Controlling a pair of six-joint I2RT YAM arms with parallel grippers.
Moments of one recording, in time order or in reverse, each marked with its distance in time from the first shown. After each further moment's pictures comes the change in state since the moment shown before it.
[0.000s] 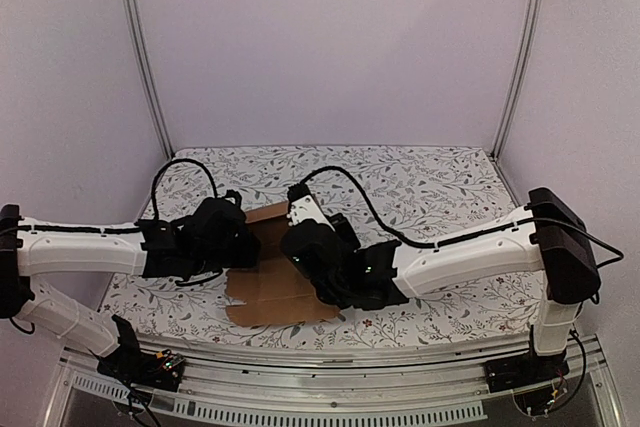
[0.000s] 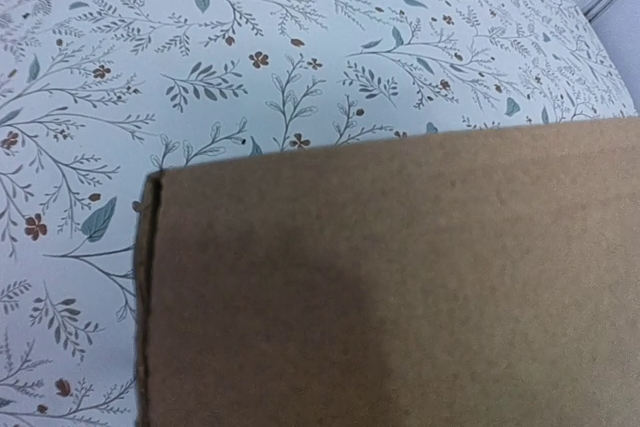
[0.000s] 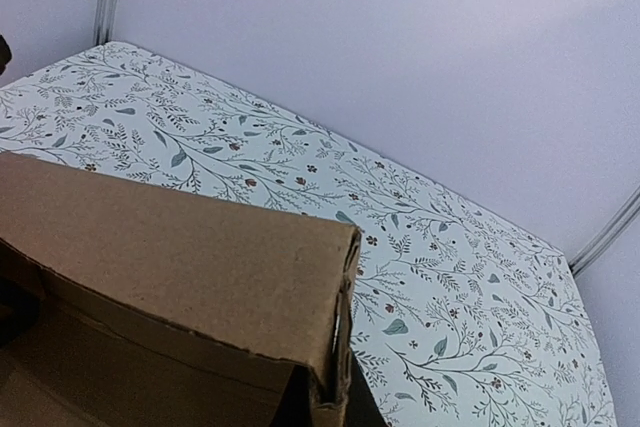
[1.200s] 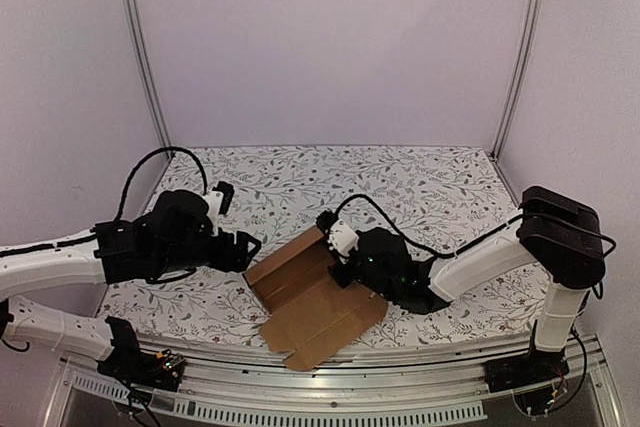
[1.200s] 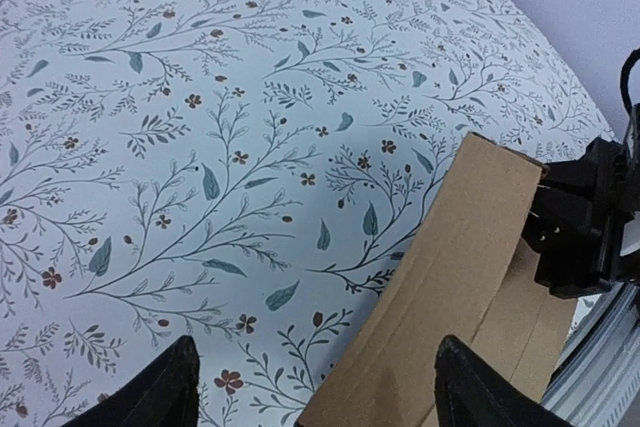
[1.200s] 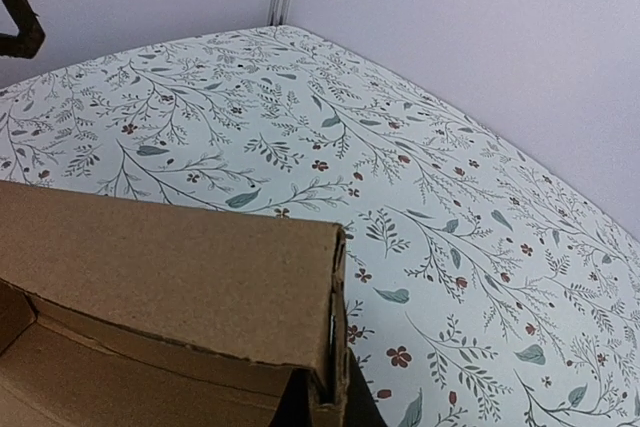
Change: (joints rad) left arm -0.002 -0.282 -0.033 -0.105 0.123 0.257; right arm -0.202 -0.065 -0.495 0.608 -0.661 -0.174
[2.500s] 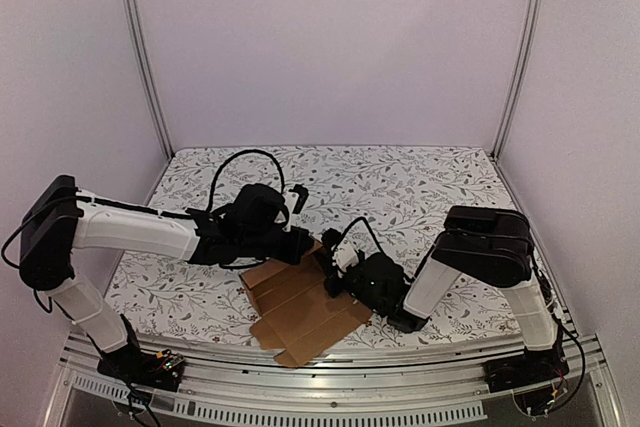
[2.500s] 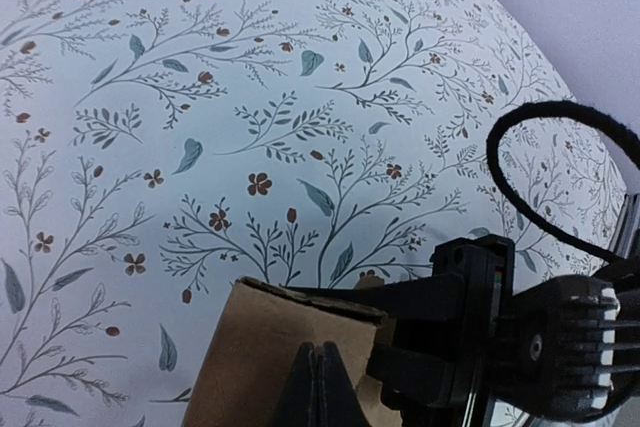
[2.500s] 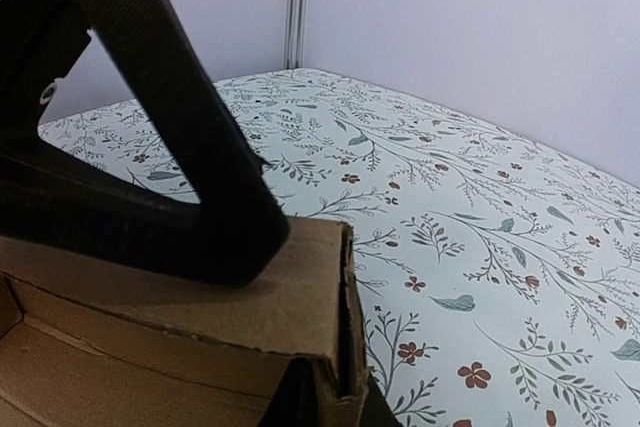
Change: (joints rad) left arm 0.006 0.600 0.216 0.391 0.228 0.047; right arm -0.042 0.393 0.001 0.633 -0.122 0.042
